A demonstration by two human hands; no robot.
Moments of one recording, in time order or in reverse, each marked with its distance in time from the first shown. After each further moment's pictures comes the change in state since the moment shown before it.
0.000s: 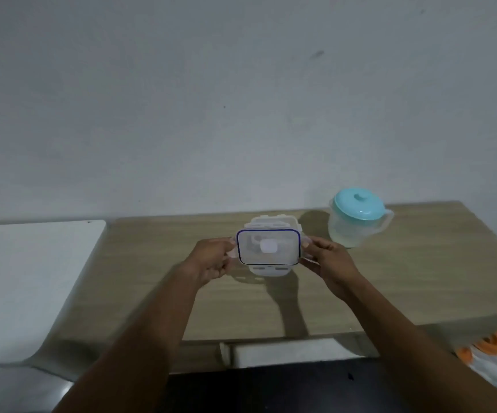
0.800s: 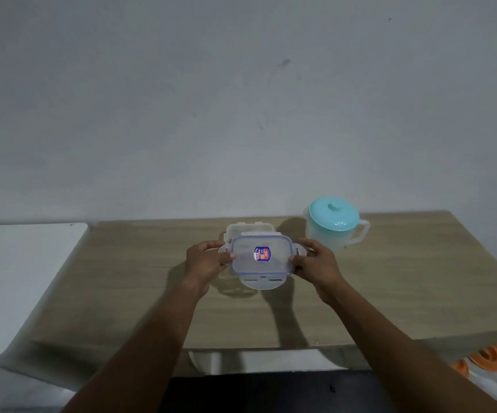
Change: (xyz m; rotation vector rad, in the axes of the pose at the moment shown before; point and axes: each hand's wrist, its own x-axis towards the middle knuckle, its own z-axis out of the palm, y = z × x) left_hand 0.014 -0.023 0.070 -0.049 0.165 0.284; right_hand 0.034 -0.012 -0.061 -0.235 0.076 -0.012
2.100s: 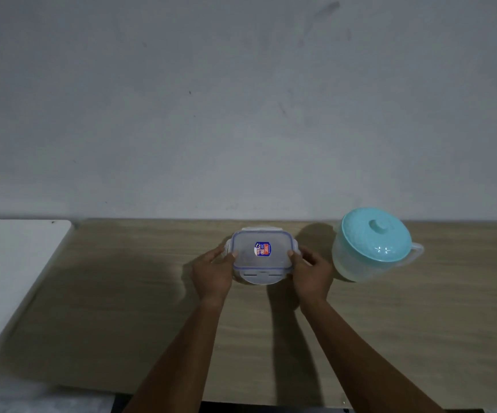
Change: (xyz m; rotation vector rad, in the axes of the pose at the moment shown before) left_hand 0.092 -0.032 0.035 0.194 0.383 0.087; right_hand 0.099 0.041 0.078 -0.065 0.362 0.031
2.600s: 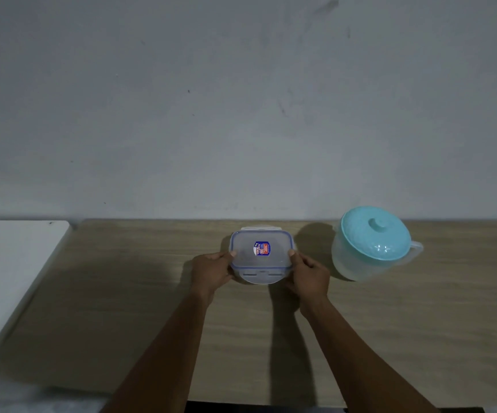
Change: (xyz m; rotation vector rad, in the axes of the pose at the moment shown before) left_hand 0.015 0.003 -0.012 -0.034 -0.295 -0.221; right_hand 0.000 0.003 -0.002 0.172 -0.097 0.228
